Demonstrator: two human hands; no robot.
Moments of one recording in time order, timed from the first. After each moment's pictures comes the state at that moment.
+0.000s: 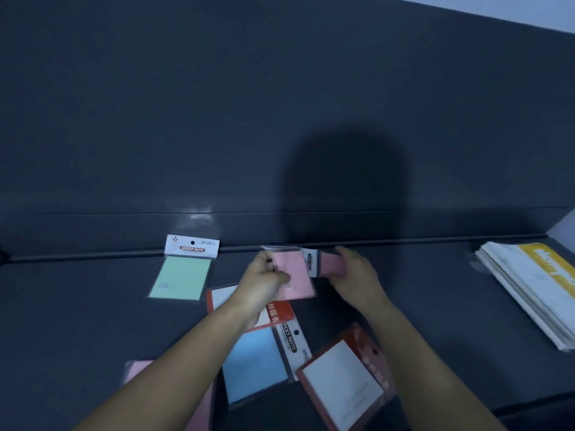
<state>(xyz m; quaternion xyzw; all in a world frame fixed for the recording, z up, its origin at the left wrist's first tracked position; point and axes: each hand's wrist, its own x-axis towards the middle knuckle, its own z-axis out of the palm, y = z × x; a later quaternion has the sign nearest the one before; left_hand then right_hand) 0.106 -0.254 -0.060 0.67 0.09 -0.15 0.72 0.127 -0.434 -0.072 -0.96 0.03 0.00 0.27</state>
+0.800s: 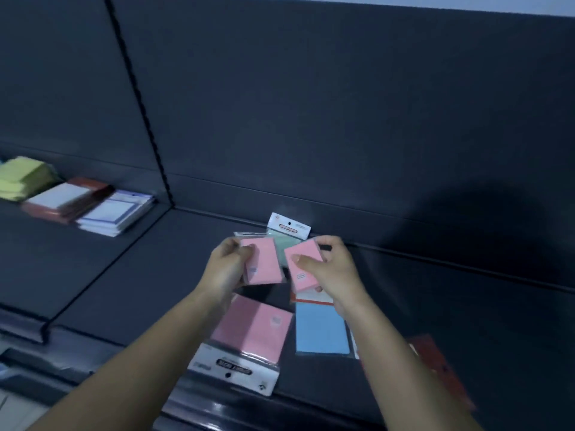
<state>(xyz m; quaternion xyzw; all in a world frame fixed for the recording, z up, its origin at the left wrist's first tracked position) 0.019 -0.137 -0.050 0.59 0.27 0.13 0.75 0.074 -0.291 -0.044 -0.76 -0.06 0.12 0.64</state>
